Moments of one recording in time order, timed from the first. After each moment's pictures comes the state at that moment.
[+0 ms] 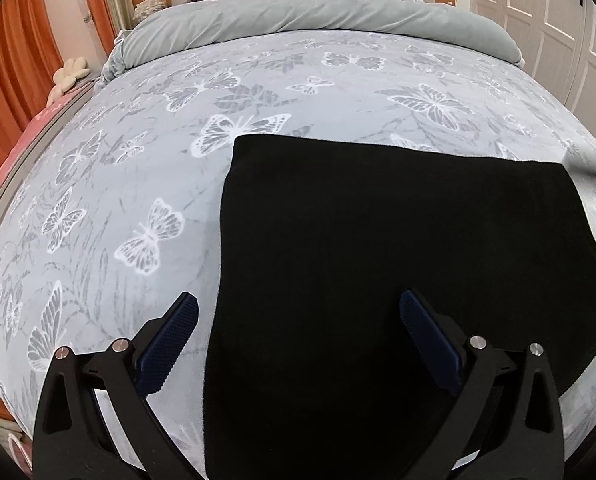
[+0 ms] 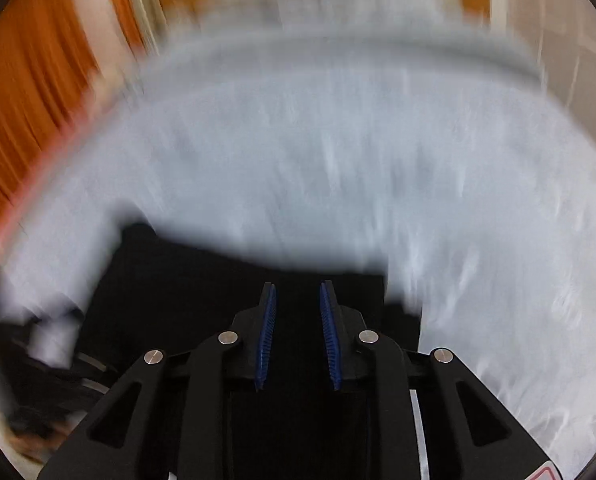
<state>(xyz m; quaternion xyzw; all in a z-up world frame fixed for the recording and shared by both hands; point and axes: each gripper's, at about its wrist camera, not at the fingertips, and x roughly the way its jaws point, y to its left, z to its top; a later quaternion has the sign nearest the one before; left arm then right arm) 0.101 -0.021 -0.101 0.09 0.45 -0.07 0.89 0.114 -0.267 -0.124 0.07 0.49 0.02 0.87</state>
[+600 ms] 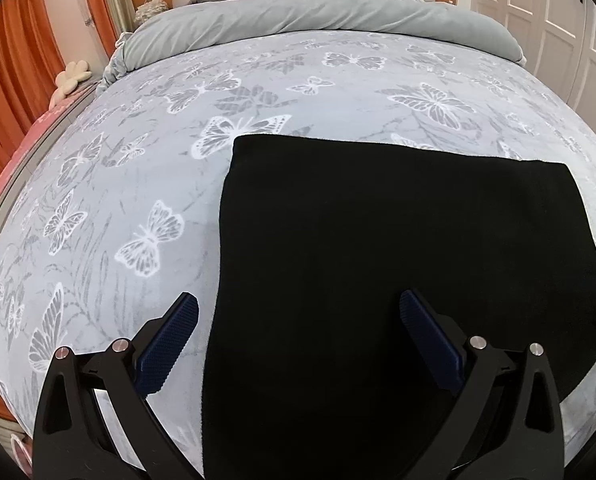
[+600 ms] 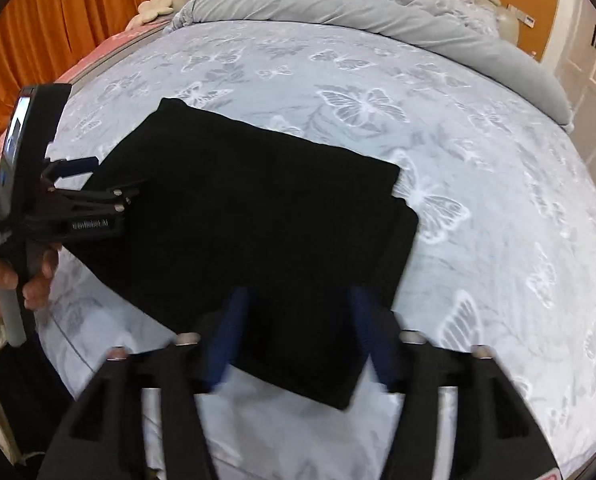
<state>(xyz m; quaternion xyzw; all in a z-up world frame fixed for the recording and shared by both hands) 0.102 -0.024 -0.102 0.09 0.44 -0.06 0.89 0.010 -0.248 -0.110 -0.05 0.47 0.09 0.88</state>
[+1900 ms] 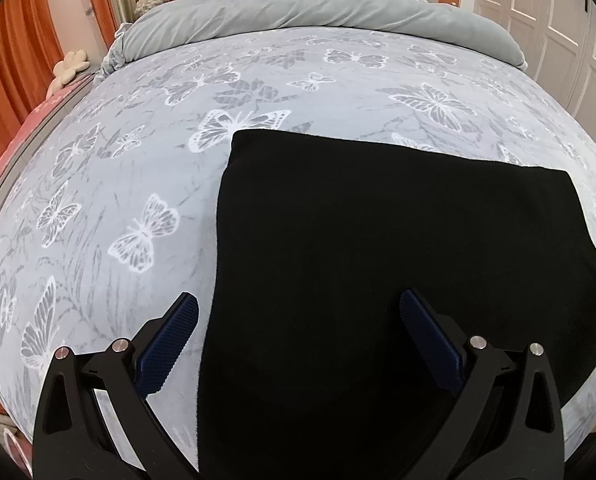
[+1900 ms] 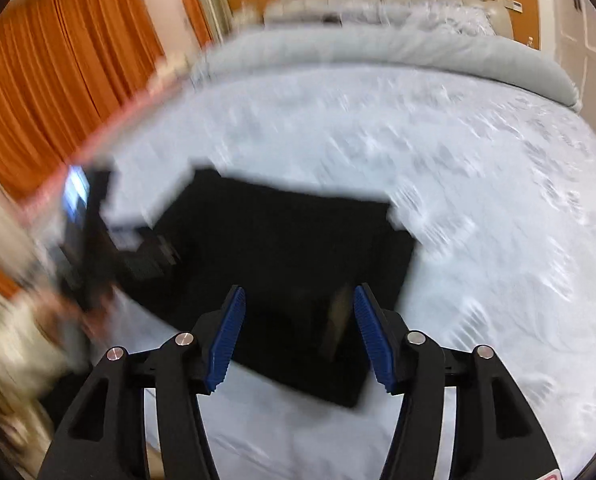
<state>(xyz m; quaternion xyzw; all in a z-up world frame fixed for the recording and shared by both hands) 0.105 -0.023 -0.103 0.08 0.45 -0.07 0.89 0.013 -0.287 -0.076 0.09 0.39 0.17 0.90</state>
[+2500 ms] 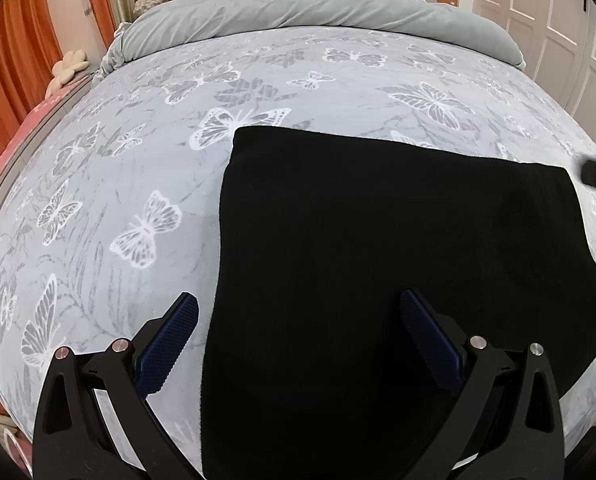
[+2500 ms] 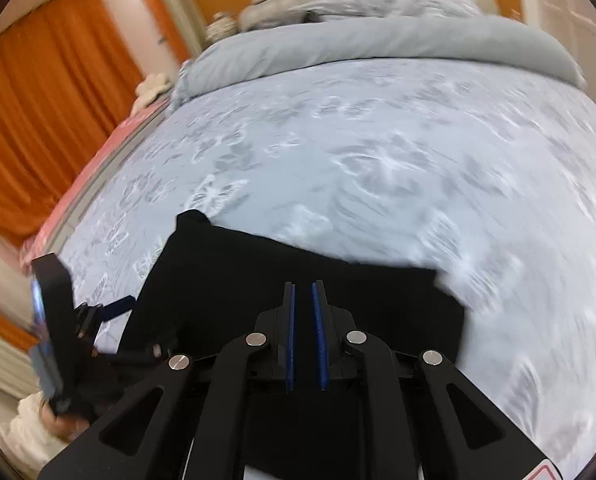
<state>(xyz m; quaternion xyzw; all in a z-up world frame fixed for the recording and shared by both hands) 0.101 -0.019 -0.104 0.08 0.45 -0.07 0.89 0.091 -0.251 -0.084 0.10 0.42 0.14 0.89</state>
